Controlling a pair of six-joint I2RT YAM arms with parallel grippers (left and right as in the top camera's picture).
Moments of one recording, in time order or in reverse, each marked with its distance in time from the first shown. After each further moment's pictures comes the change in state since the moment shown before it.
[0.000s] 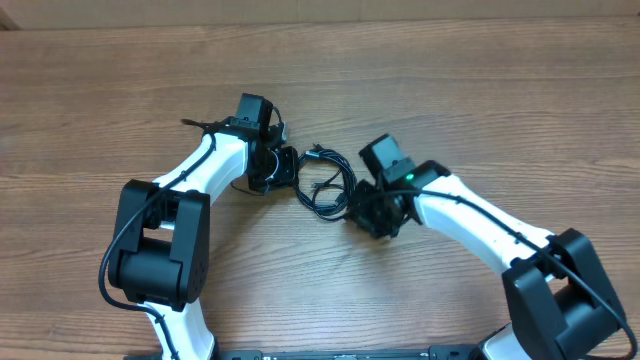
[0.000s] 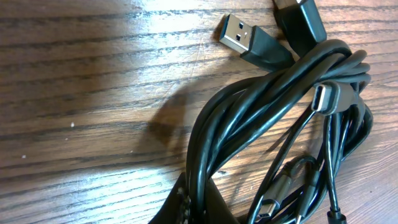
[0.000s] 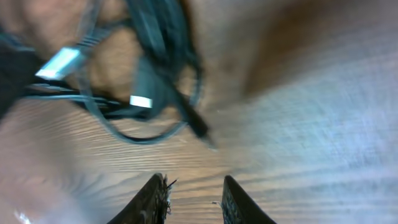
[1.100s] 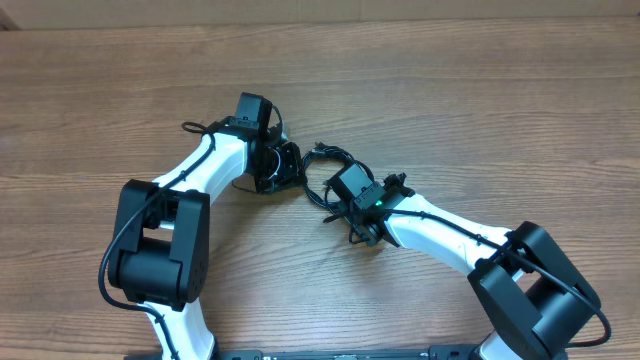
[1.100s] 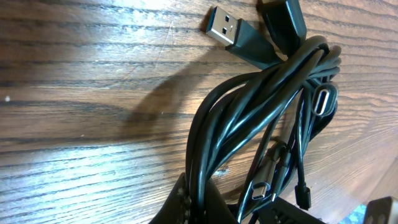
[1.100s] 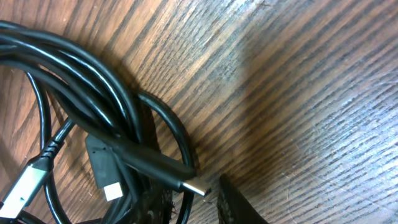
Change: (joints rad) left arm 0.003 0.000 0.000 0.015 0.120 -0.162; right arm 0.150 0.072 -0.058 0.186 0.443 0.528
